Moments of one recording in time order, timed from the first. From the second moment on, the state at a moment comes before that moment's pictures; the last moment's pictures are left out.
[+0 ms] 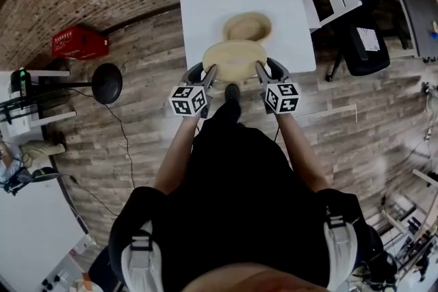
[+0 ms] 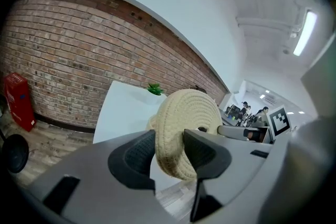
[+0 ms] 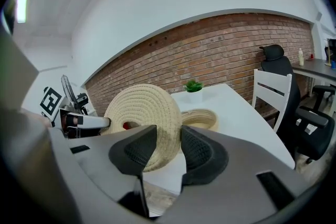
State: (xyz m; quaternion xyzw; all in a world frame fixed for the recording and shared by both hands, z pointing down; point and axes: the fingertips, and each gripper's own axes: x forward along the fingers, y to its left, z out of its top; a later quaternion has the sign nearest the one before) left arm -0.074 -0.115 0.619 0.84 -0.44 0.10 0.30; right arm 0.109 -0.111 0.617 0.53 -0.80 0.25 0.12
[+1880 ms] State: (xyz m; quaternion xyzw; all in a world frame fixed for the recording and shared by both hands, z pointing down) left arm -0.029 -0.238 0.664 0.83 -0.42 0.12 0.35; right arm 0.152 -0.253 0.647 0.53 -0.78 0.29 0.15
